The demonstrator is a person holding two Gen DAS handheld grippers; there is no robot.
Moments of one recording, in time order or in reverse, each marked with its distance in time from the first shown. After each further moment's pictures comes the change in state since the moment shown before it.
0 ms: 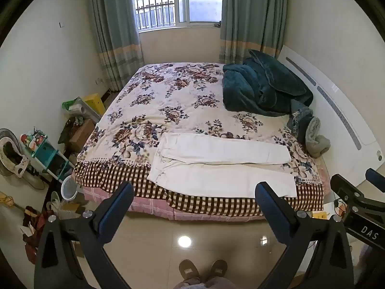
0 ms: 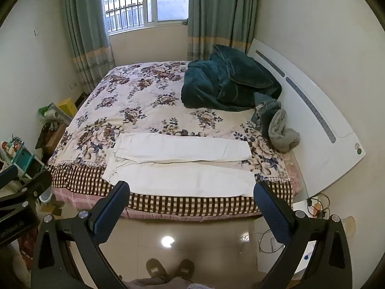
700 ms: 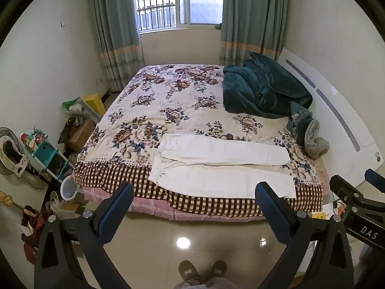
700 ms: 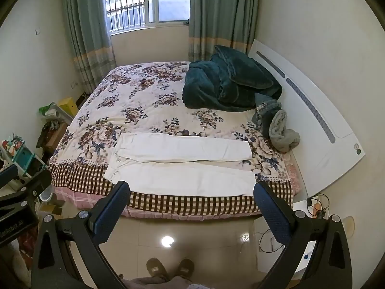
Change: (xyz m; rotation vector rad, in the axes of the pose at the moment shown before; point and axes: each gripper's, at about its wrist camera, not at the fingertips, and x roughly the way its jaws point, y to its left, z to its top) left arm 0.000 0.000 0.000 -0.006 -0.007 -0.008; right arm -0.003 -0.001 0.002 -0.002 0.004 0.001
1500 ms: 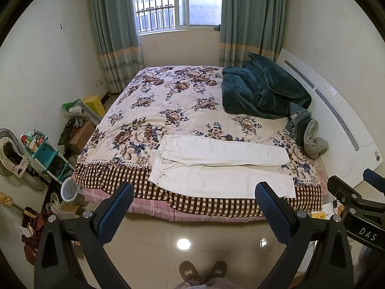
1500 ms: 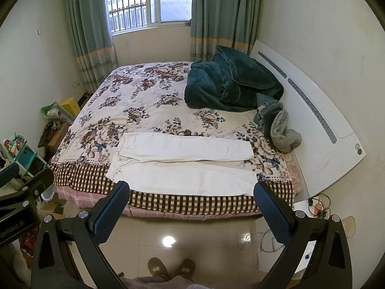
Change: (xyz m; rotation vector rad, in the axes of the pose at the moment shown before) left arm 0.000 0.000 0.000 -0.001 -0.008 0.002; right arm -0.011 0.006 0.001 0.000 -0.005 0.003
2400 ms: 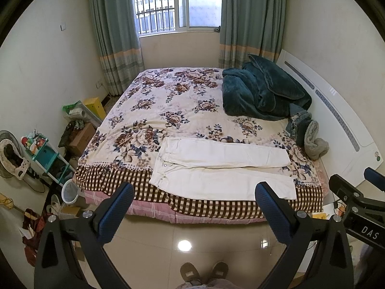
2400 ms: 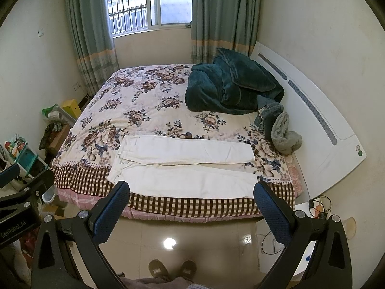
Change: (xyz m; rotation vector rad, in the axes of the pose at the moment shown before) left arm 0.002 -0.005 0.012 0.004 -0.006 0.003; right arm -0.004 0.006 0.007 0.005 -0.007 0.003
